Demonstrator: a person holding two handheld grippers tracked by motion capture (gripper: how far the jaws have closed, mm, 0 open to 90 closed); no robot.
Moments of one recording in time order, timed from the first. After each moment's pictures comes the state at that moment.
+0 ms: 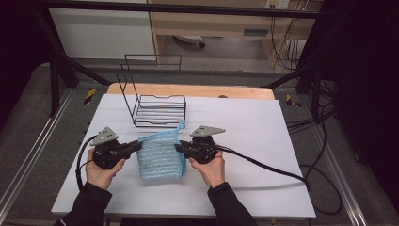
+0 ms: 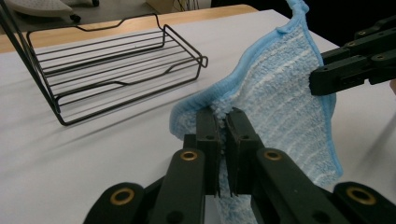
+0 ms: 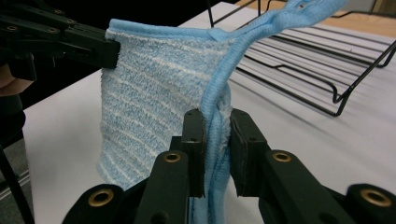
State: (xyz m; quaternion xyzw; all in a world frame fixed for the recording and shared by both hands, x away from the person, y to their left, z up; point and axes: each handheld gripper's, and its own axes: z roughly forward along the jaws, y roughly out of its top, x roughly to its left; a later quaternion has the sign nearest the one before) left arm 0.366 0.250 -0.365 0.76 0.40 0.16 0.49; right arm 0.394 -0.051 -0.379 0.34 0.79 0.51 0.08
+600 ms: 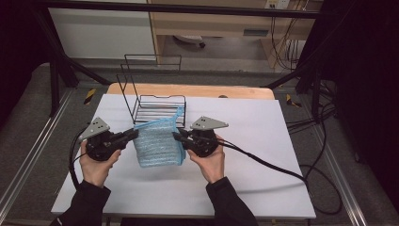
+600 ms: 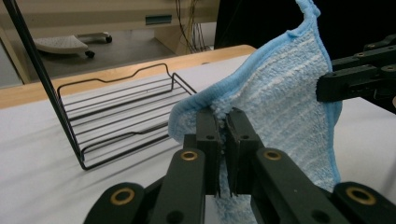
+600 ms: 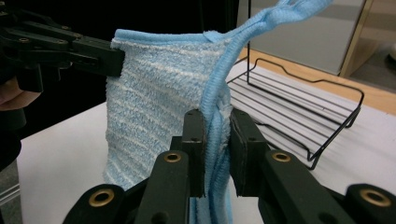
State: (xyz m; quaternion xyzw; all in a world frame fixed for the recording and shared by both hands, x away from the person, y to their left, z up) left arm 0.368 0.254 -0.331 0.73 0.39 0.20 0.53; right arm 0.391 -0.048 -0.339 0.31 0.76 0.55 0.14
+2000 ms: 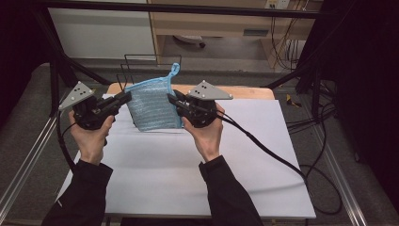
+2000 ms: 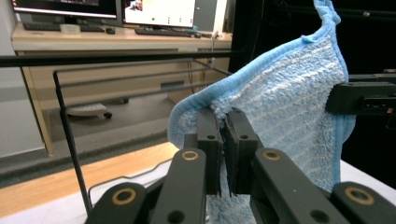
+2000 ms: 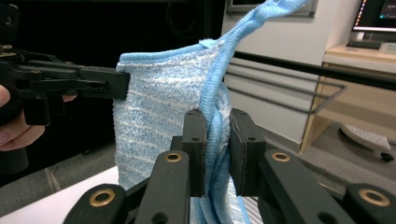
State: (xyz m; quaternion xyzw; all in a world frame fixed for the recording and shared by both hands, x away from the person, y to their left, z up) left arm 0.397 0.257 -0.250 0.66 0.36 0.27 0.60; right arm 0.410 -0.037 -0.246 0.28 0.70 0.61 0.24
